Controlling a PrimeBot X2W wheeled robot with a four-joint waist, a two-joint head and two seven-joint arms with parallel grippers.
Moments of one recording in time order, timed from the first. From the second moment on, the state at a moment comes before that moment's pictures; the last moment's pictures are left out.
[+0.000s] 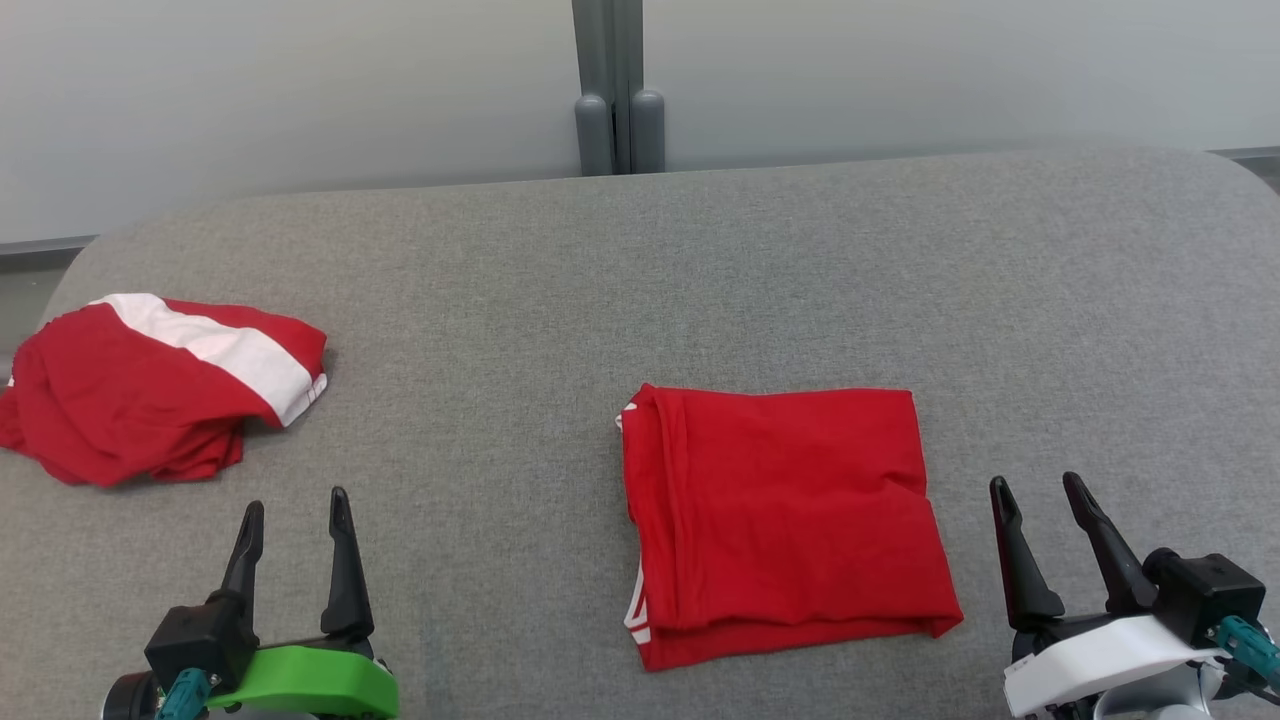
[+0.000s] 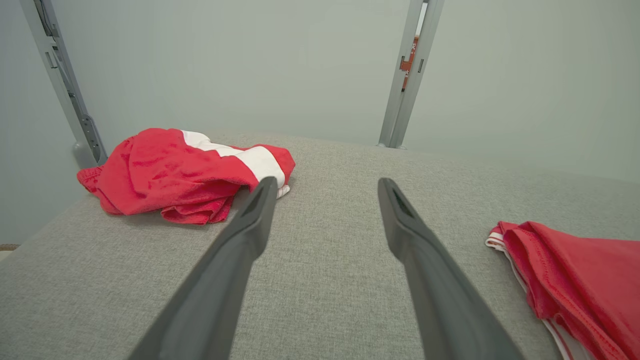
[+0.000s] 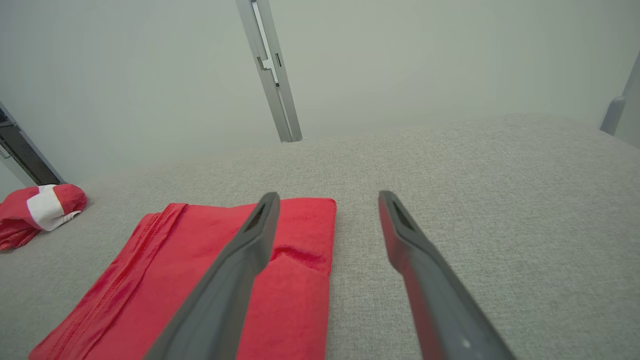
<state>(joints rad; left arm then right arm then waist) 0.00 0.05 0.00 0.20 -0.23 -0.03 -0.26 0.06 -0.17 0.07 0.13 0.35 0.13 -0.26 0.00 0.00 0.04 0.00</state>
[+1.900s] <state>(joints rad) -0.13 0.05 -0.12 0.15 -0.24 0.02 -0.26 -0.65 -0.37 0.42 0.79 0.52 0.13 -0.26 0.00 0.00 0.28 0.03</state>
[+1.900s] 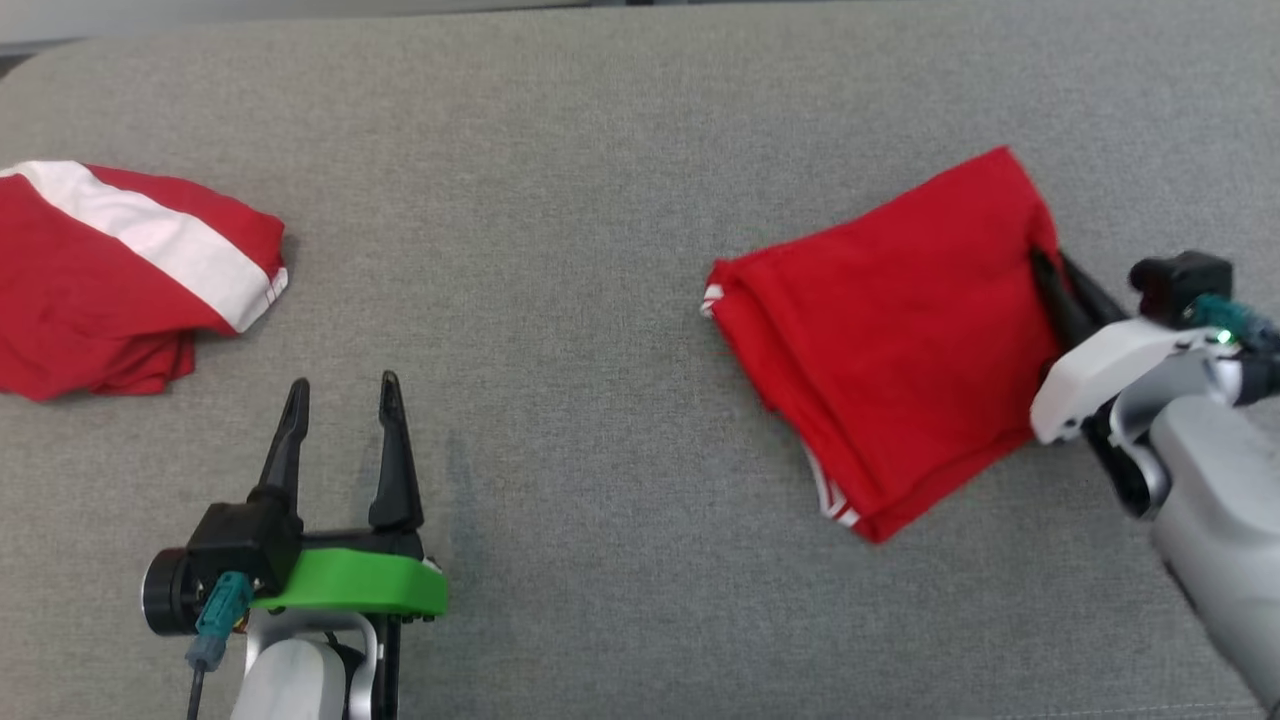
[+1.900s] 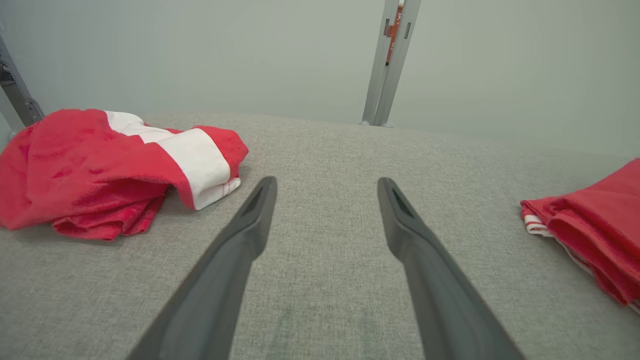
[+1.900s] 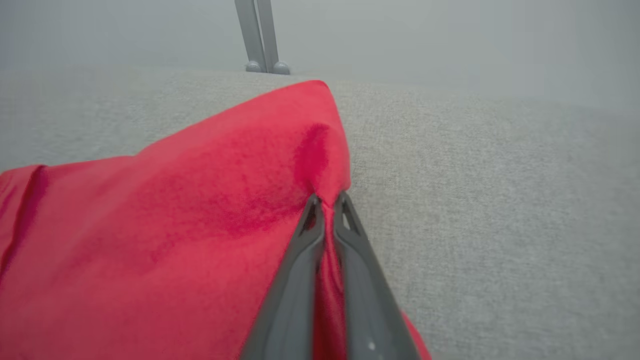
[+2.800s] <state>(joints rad) -0.36 0.06 -0.15 0.01 -0.07 -0.02 -0.26 -1.09 -0.90 0.52 0.86 0.67 0.13 -0.24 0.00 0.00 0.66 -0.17</state>
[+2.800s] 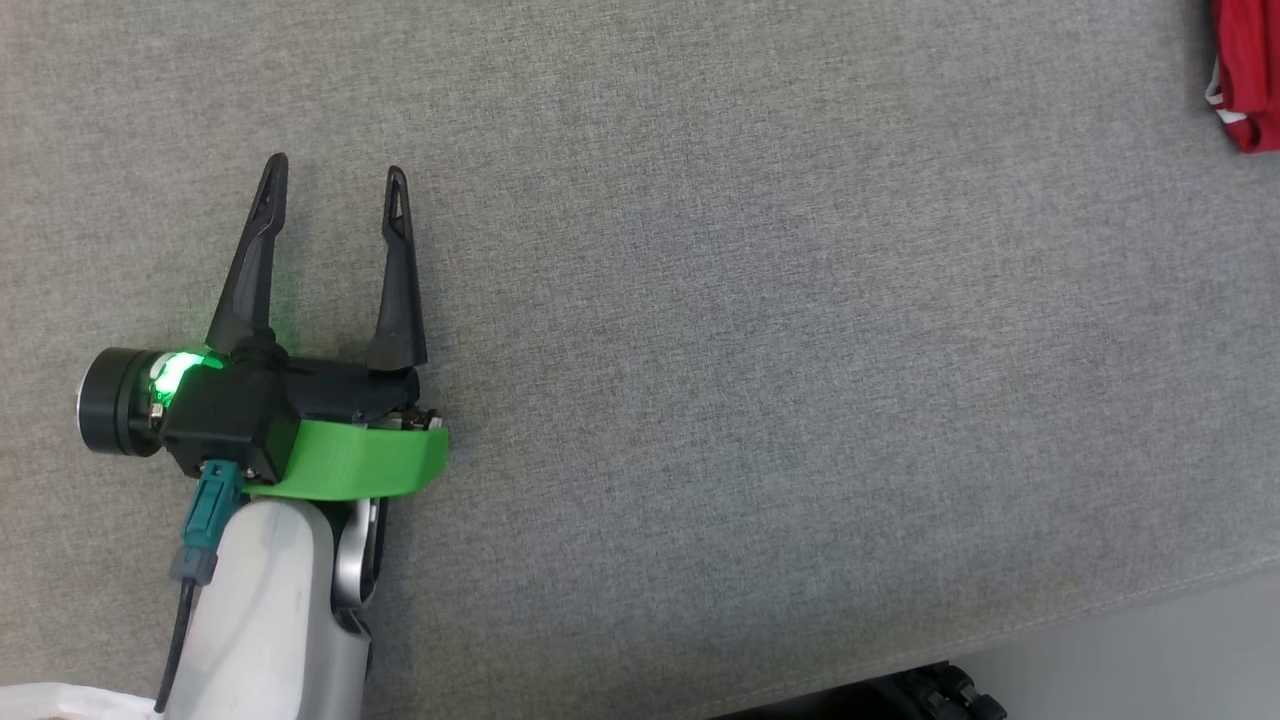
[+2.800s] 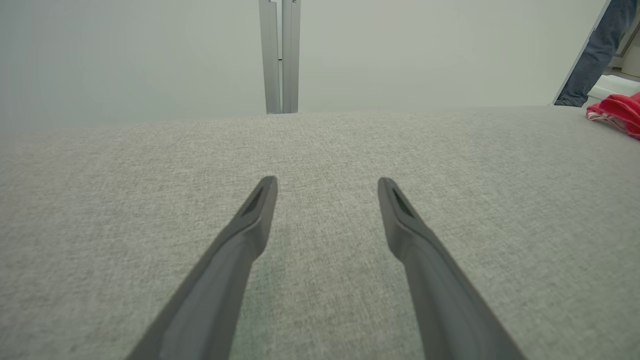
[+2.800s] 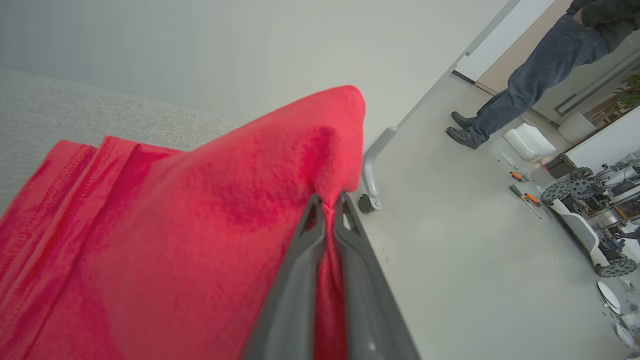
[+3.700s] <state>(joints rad) -0.25 0.05 -0.10 0.03 -0.12 0.00 -0.26 -1.13 -0.82 0.52 0.79 0.55 0.13 -0.26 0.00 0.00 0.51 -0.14</state>
